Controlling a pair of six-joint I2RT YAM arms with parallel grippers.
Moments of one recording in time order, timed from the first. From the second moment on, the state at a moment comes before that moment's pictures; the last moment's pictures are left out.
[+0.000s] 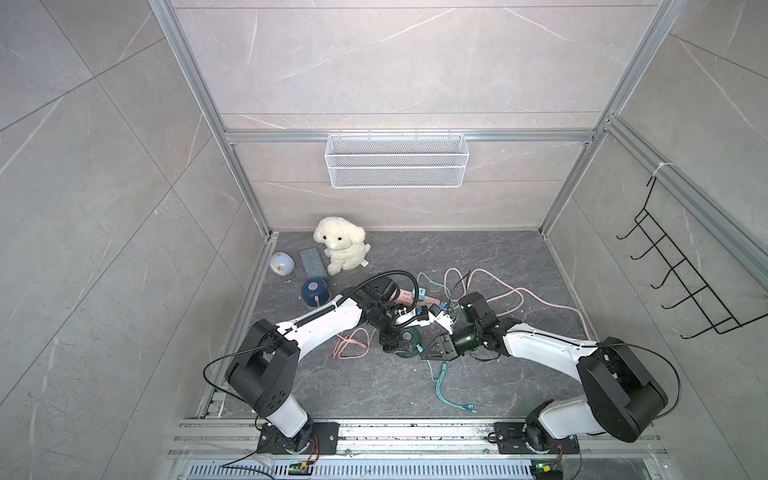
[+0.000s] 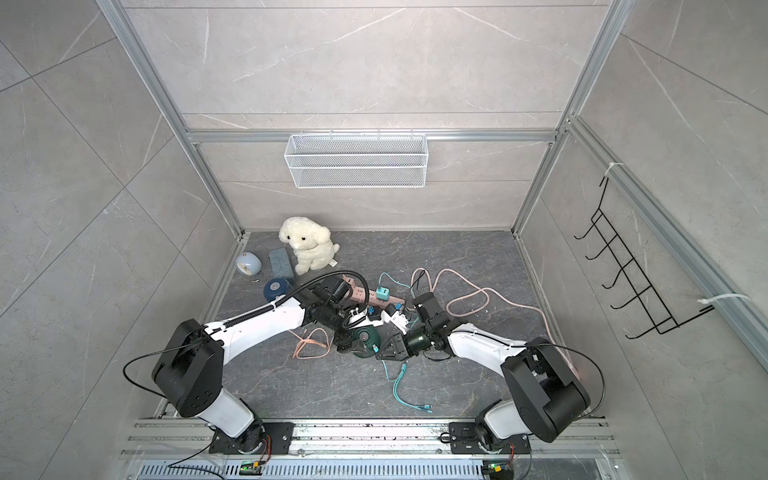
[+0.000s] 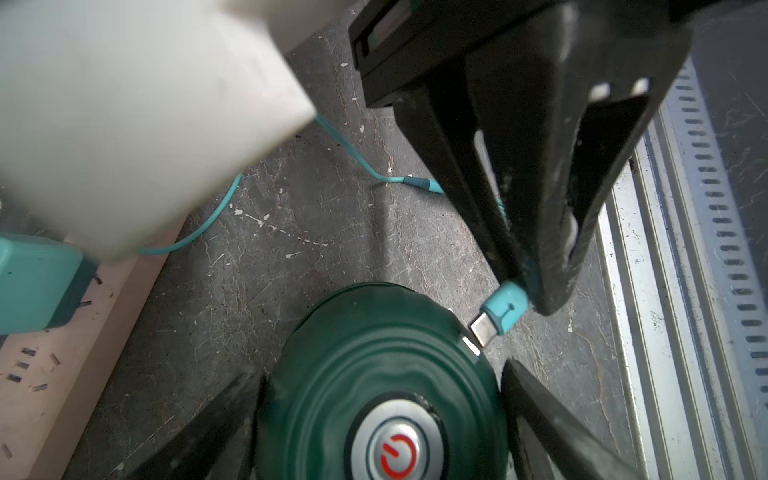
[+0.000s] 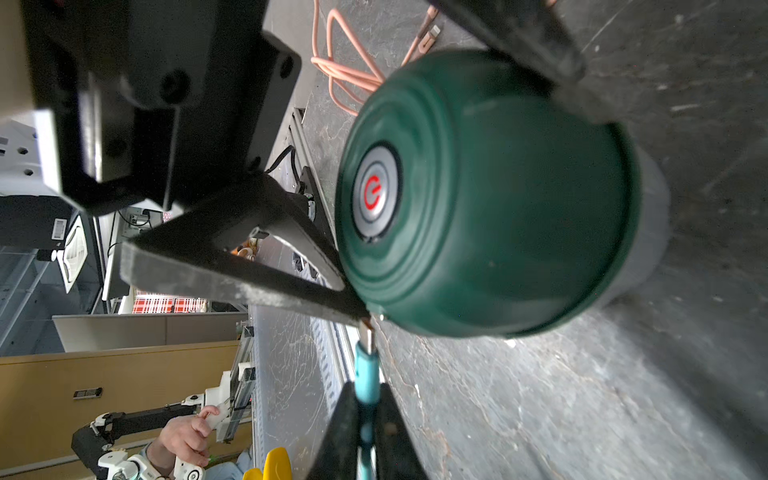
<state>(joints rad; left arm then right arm) -0.70 1.61 1.10 -0.65 0.59 0.82 0.55 1.46 0.67 -0.13 -1.02 0.31</state>
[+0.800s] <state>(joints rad) -0.70 1.64 1.13 -0.69 0.59 0.82 0.56 1.47 0.65 -0.09 -1.06 0.29</state>
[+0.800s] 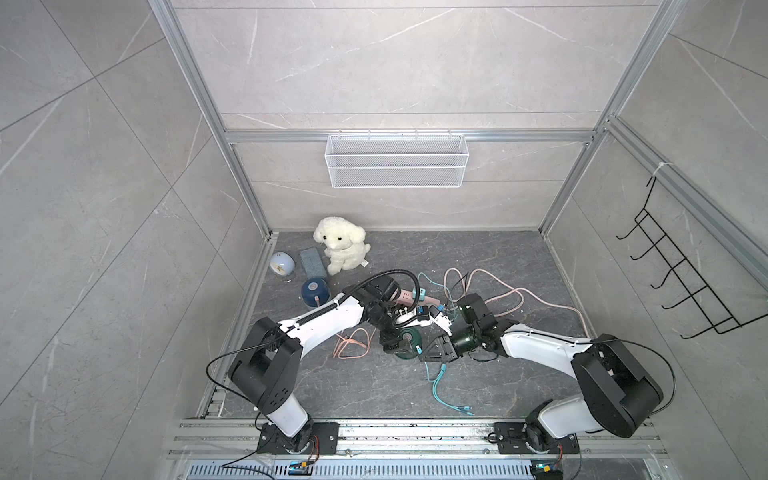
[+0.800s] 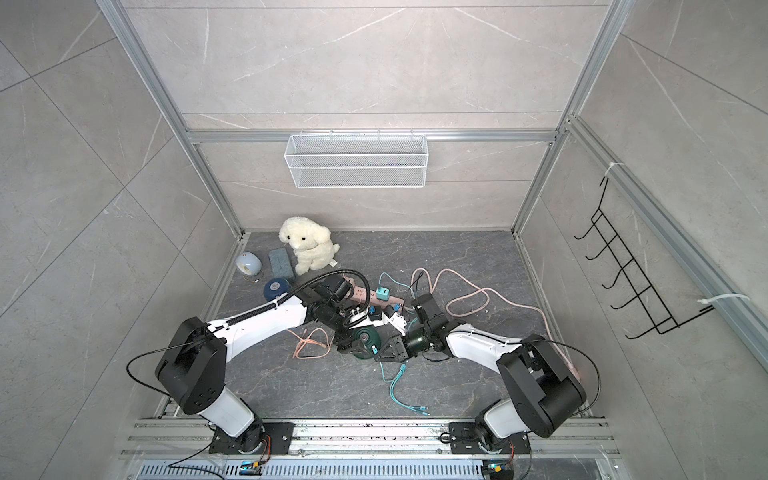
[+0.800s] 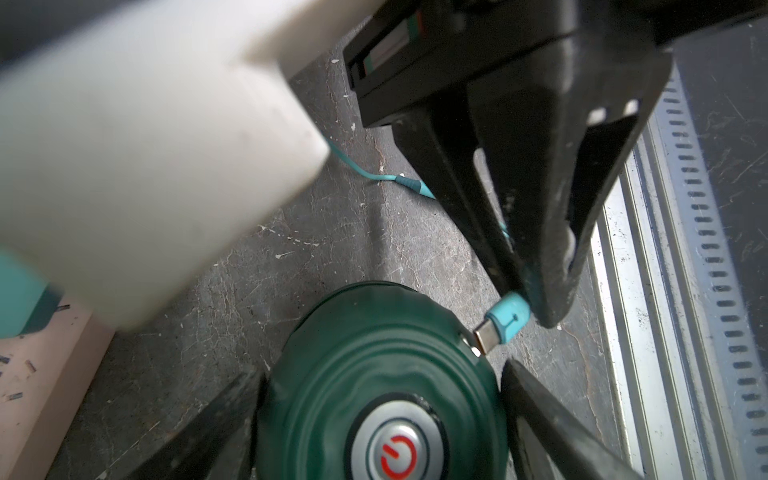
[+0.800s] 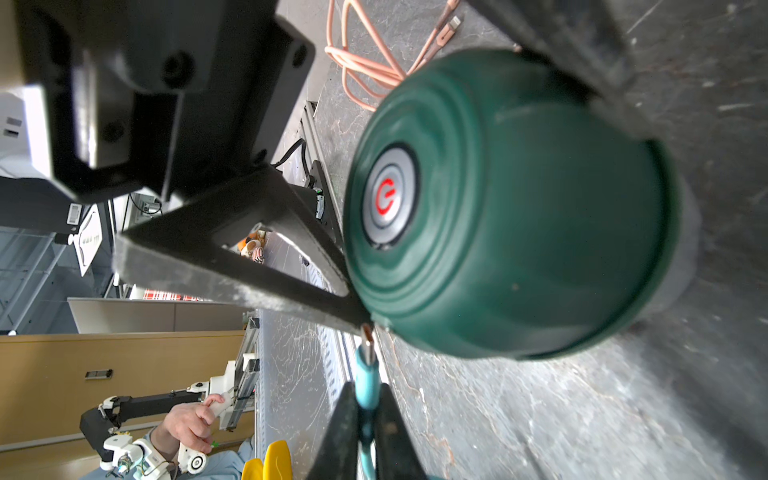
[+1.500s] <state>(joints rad) -0.70 1.65 1.14 -0.70 0.60 0.82 0.56 1.49 0.65 -0.10 -1.07 0.29</state>
